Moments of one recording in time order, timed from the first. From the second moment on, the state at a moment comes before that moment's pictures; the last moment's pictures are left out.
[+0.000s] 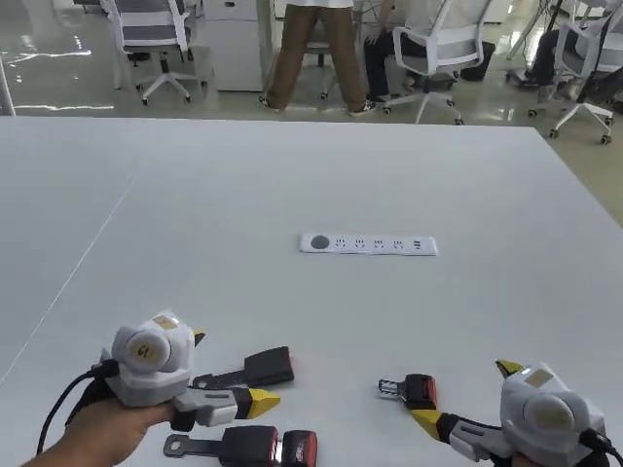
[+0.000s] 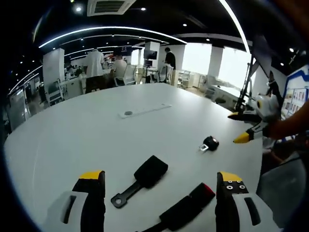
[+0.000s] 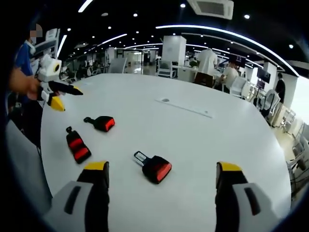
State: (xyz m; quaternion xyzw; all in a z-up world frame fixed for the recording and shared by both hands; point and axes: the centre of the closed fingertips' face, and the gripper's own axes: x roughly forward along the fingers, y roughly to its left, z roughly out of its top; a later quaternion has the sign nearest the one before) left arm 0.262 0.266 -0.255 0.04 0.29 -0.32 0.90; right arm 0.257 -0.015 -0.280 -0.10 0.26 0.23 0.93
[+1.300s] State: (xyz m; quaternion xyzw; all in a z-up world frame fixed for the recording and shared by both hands) left arm 0.155 0.327 -0.237 -0.01 0.26 -0.26 0.93; right arm 0.163 -0.002 -0.254 -0.10 0.22 0.25 0.94
